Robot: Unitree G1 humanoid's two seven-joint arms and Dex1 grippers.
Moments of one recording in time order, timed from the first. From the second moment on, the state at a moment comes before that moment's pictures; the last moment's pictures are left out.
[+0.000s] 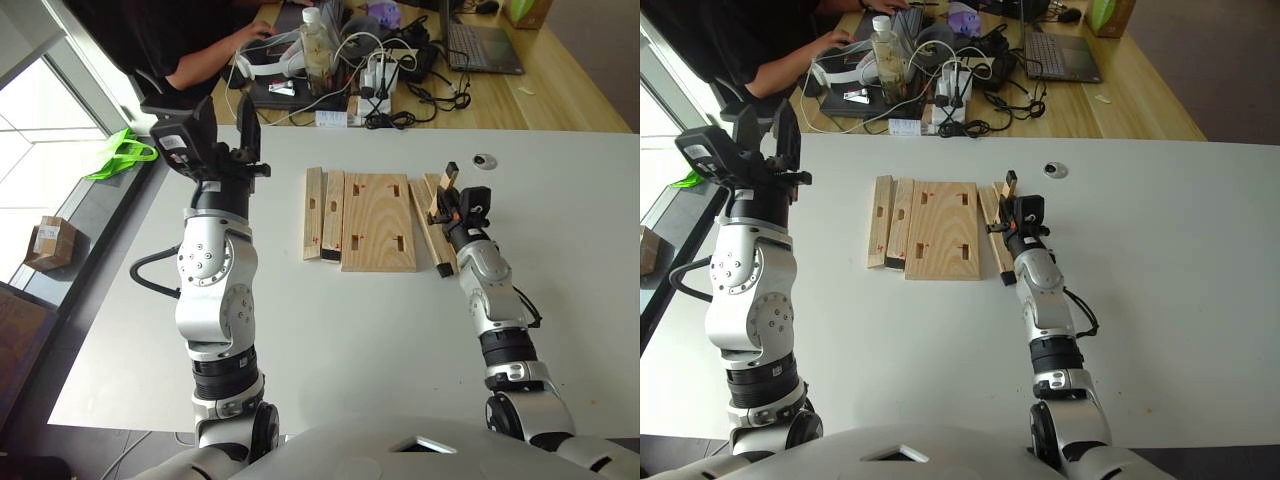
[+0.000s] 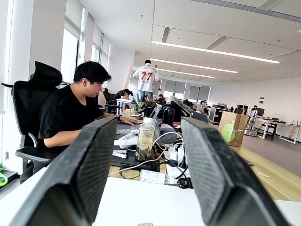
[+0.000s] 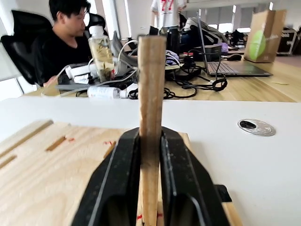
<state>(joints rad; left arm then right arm) -0.22 0.07 0.15 -0.48 -0.23 0.33 0.02 -0.27 -0.06 -0.02 0.33 0.10 -0.04 0.18</state>
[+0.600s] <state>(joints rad) -0.23 0.08 0.17 -0.48 -0.23 0.32 0.02 -0.26 -0.07 -0.06 0.19 0.21 0.00 0.23</state>
